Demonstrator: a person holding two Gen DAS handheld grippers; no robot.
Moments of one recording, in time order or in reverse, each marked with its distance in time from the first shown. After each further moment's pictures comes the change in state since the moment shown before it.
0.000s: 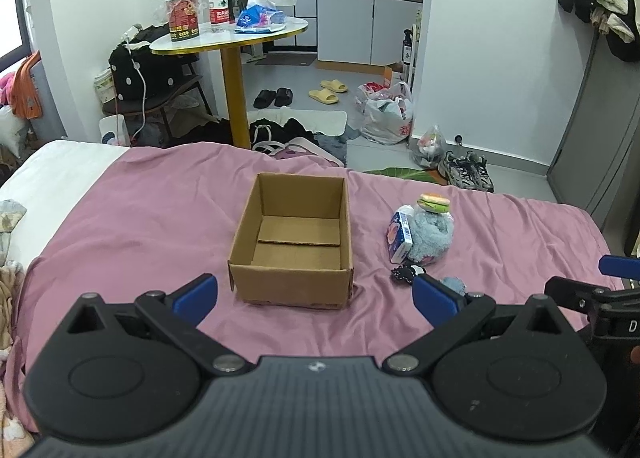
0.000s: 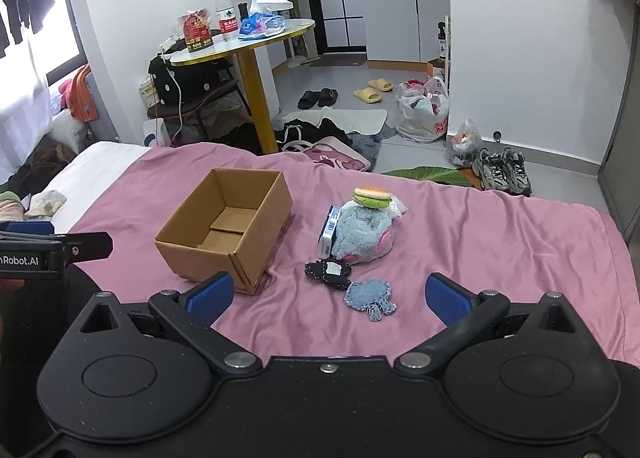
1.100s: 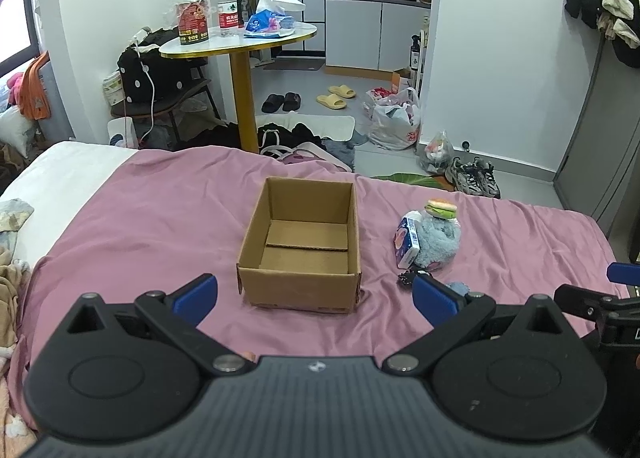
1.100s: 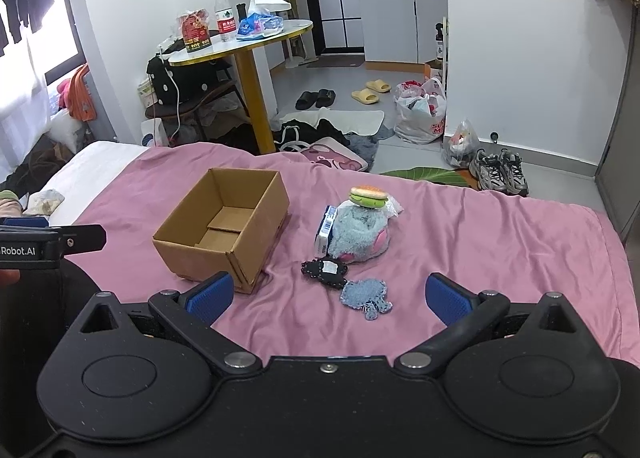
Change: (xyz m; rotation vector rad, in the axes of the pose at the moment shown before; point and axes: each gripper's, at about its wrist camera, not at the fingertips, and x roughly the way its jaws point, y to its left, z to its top) left arm -0.001 -0.001 -0.001 -0.010 -0.012 0.023; right arm -0.004 0.001 -0.002 0.000 -0.004 -0.013
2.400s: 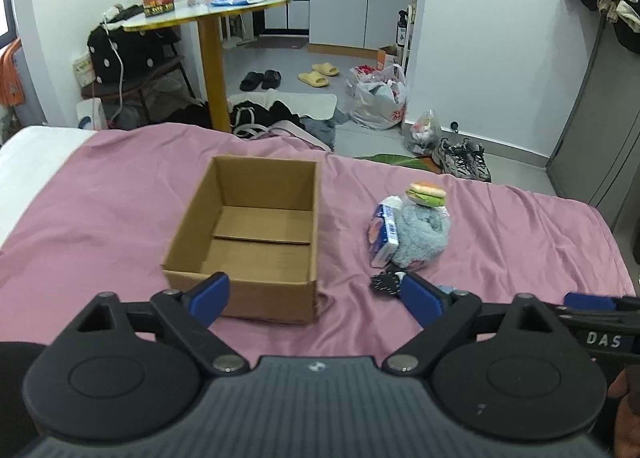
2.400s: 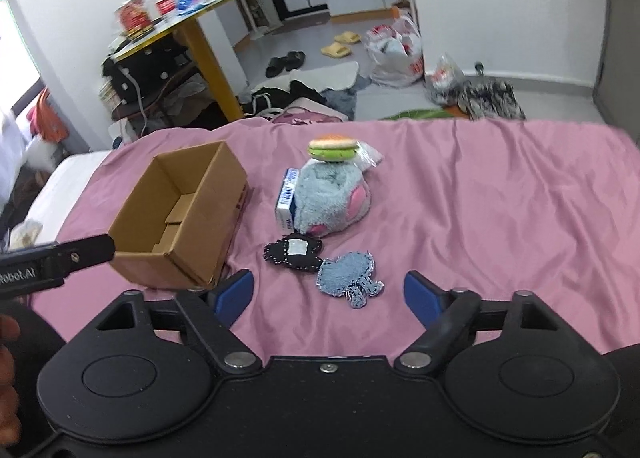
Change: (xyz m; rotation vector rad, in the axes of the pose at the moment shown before) left arm 0.092 -0.045 0.005 -0.003 0.068 -0.049; right arm 0.099 -0.056 -0.014 0.206 0.126 0.013
